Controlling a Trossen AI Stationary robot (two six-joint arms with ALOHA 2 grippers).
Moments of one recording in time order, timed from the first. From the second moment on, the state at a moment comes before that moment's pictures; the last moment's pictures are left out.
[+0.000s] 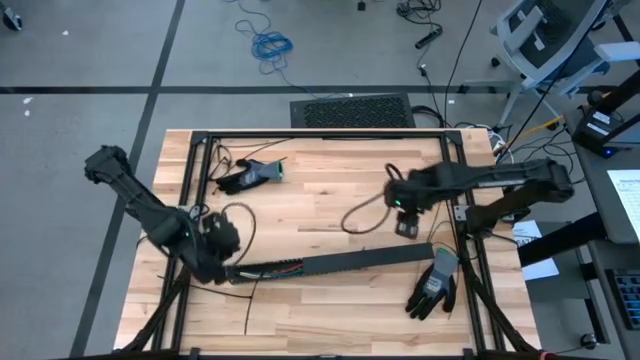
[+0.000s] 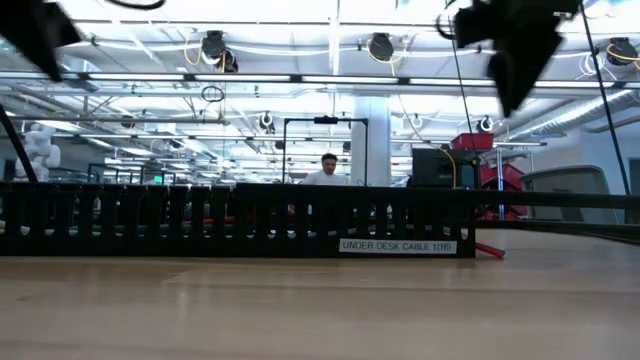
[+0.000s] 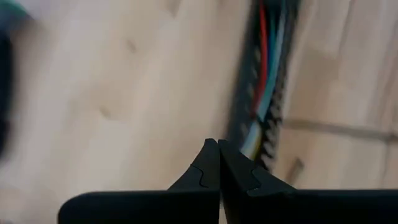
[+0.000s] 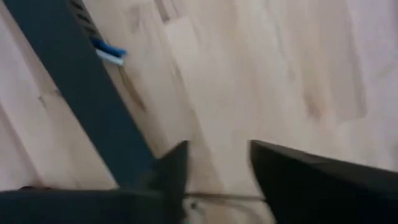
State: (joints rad) left arm -0.74 1.08 0.92 -1.08 -0.40 -1.01; right arm 0.03 1.30 1.17 -1.25 0.10 0.37
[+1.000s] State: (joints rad) left arm -0.87 1.42 0.71 -0.83 -0.08 -1.33; right arm 0.15 1.00 1.18 -1.24 0.27 0.77
